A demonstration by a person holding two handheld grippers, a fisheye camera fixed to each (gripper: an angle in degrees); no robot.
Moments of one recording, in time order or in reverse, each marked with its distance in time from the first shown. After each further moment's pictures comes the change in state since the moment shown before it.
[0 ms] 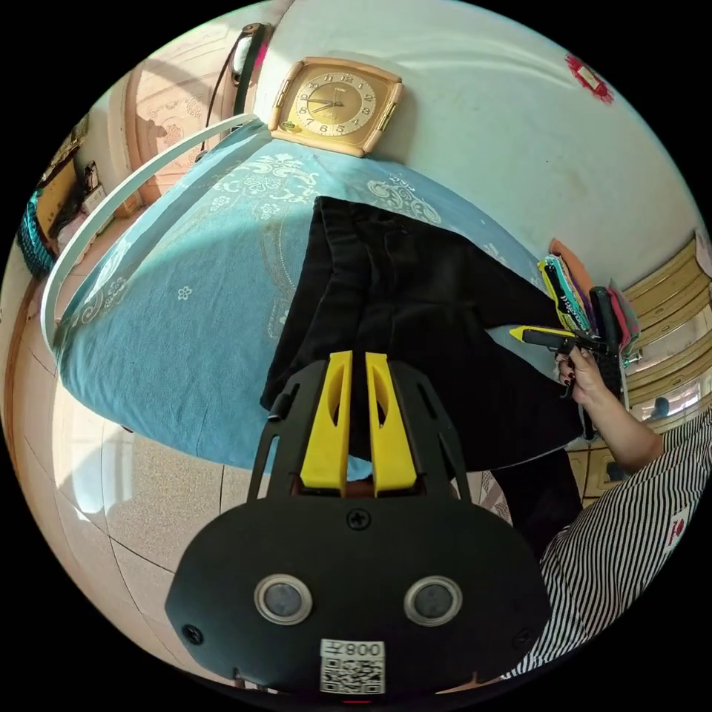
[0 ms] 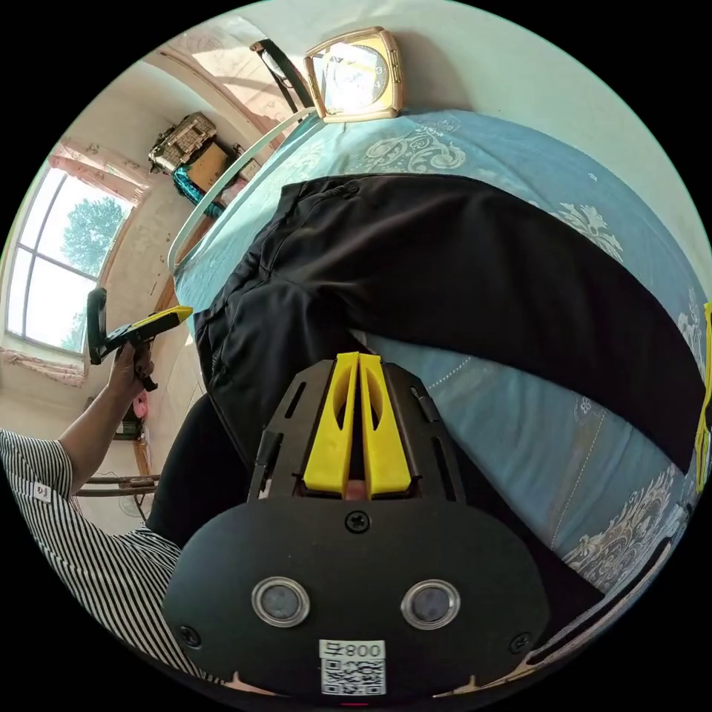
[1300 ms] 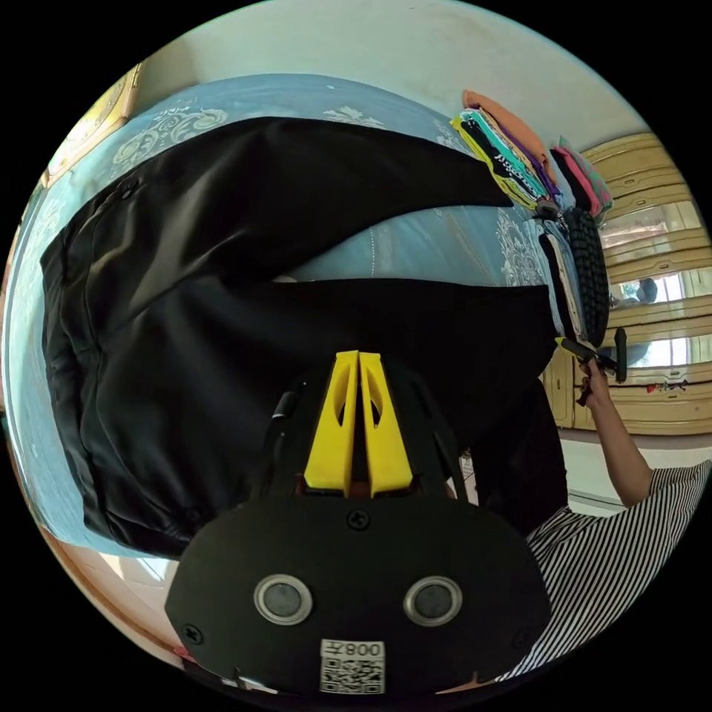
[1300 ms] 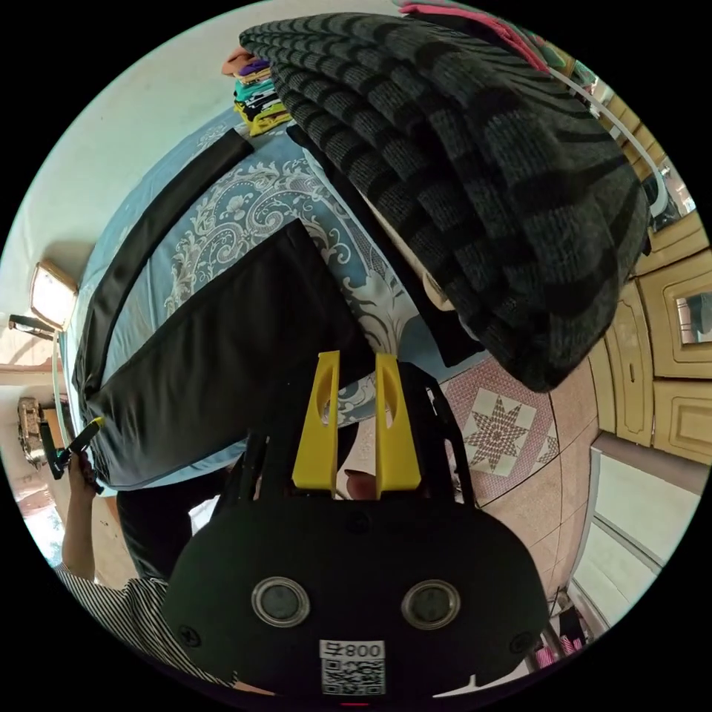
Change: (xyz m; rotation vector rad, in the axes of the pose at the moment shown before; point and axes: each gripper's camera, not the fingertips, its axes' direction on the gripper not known) left arm 0.316 -0.106 0.177 -0.376 0.069 0.325; right arm 0.229 0.546 -0.149 0.136 0.372 1.021
